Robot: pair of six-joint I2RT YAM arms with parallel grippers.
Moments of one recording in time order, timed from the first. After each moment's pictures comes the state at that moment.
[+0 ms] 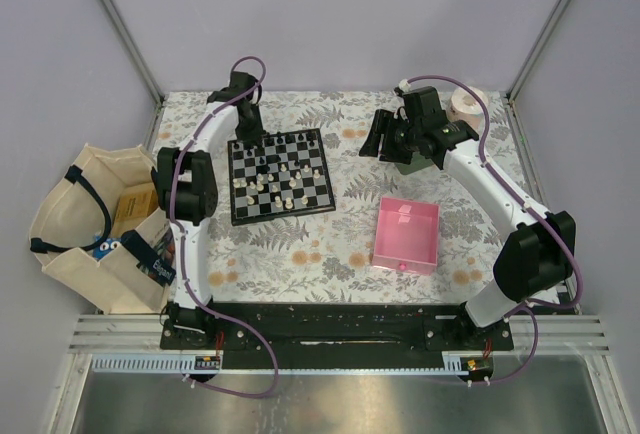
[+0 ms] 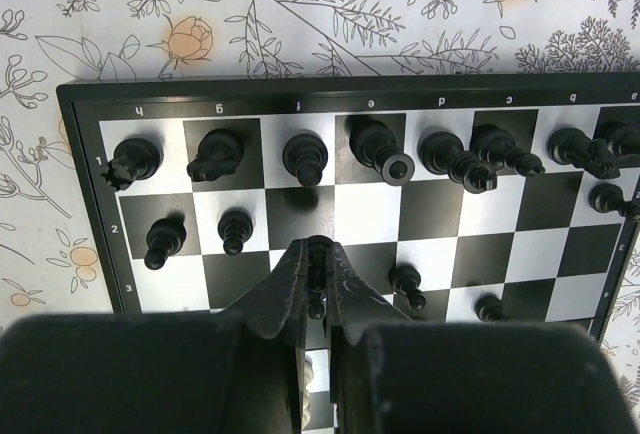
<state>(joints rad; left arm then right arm) -0.15 2.26 1.99 -0.79 -0.02 -0.35 0.39 1.59 1.45 -0.60 -0.23 0.53</state>
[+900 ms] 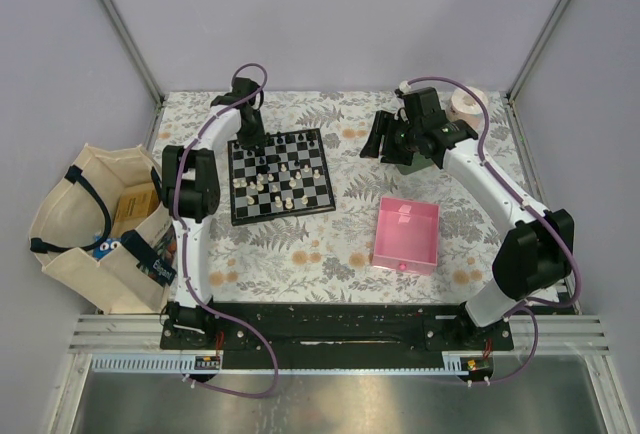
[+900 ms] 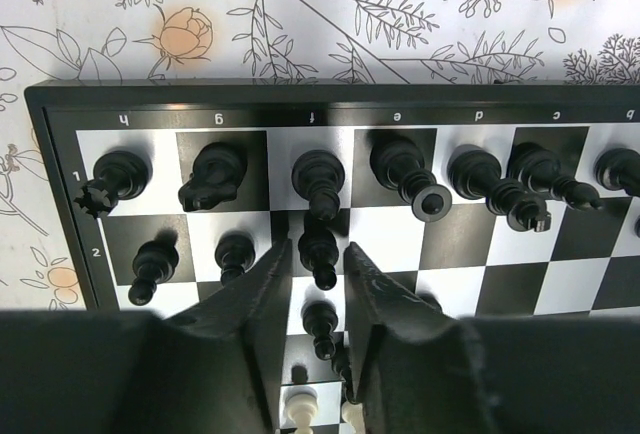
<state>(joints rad) -0.15 2.31 1.99 -0.77 -0.03 -0.37 0.38 1.60 1.45 -0.61 -0.23 0.53</state>
